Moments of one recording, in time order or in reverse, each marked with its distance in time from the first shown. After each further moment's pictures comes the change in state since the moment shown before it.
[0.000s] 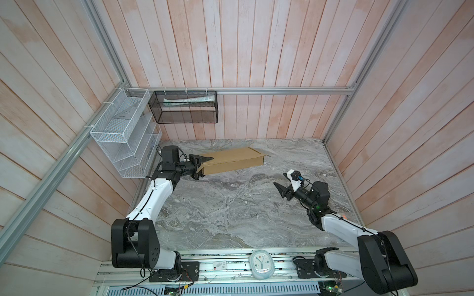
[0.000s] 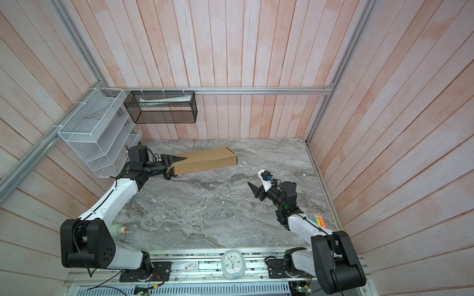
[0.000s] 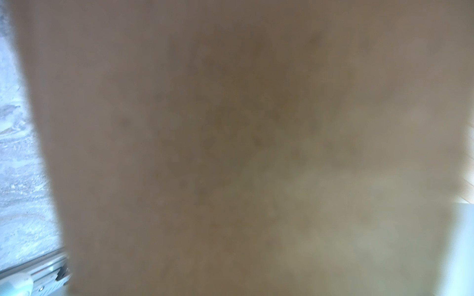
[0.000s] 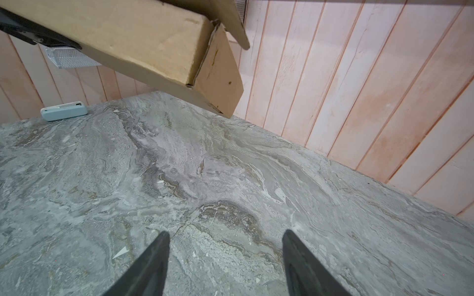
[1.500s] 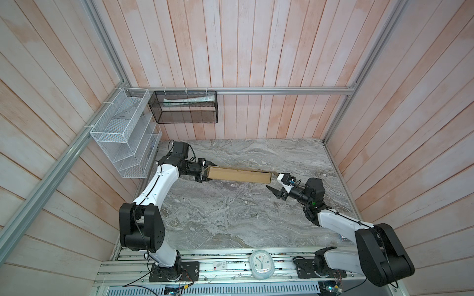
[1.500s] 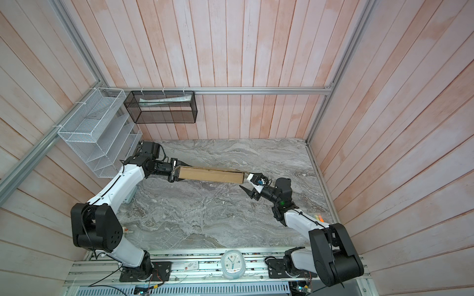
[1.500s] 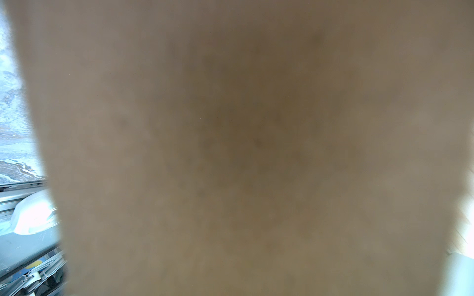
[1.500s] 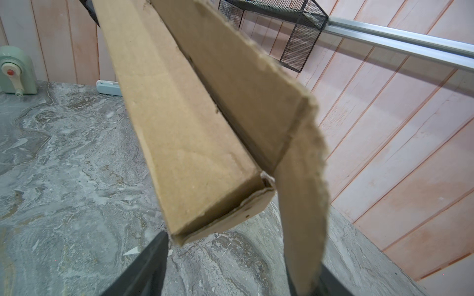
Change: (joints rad) left arm -0.064 0.181 0.279 -0.594 0.074 0.233; right arm 0.063 0.058 0.068 0.017 -0.149 -0.238
